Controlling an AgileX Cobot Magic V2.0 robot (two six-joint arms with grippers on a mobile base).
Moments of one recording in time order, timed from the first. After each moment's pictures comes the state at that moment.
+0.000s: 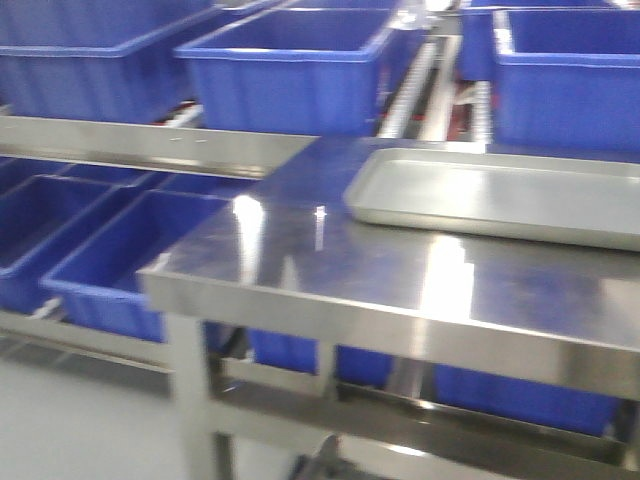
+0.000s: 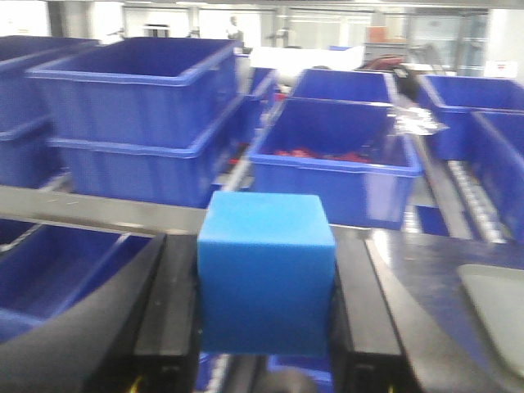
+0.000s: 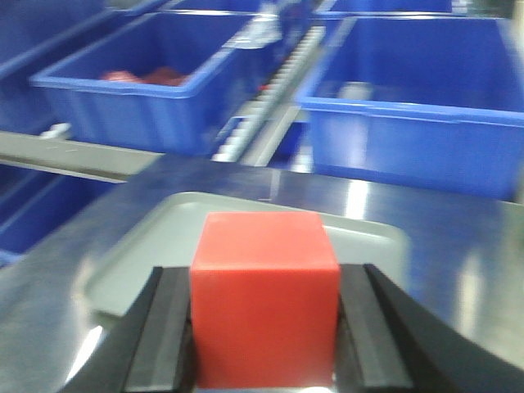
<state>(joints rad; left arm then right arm) -0.11 0.40 -0.47 -0.05 0.09 -0.02 0.06 0.48 -0.47 0.09 0.15 0.03</state>
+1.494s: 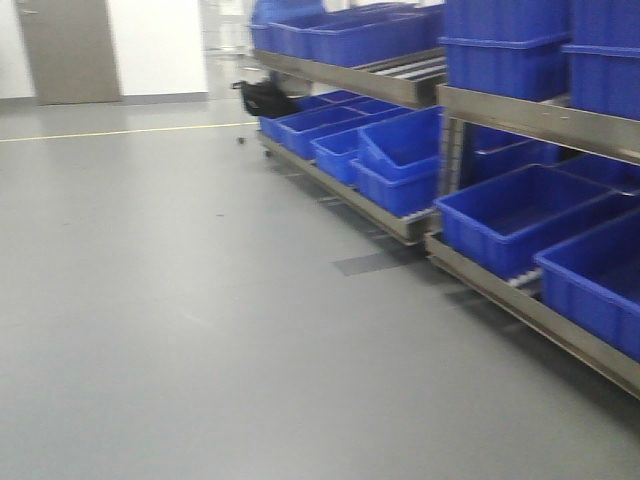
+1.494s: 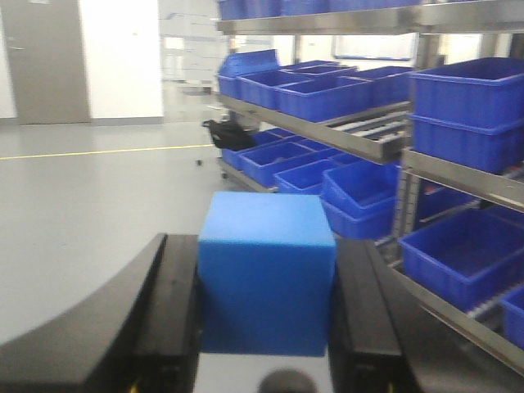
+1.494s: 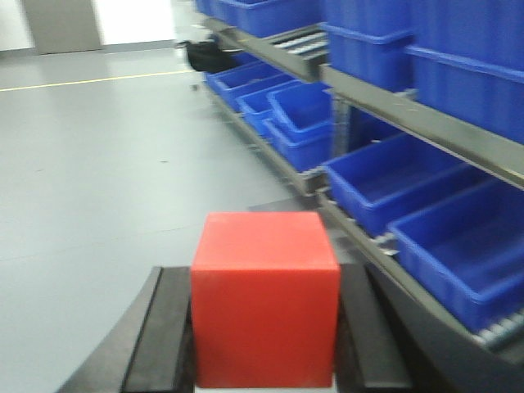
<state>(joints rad) -0.11 0.40 -0.47 -0.05 0.09 -0.02 0.06 0.48 -0.47 0.09 0.15 0.03</state>
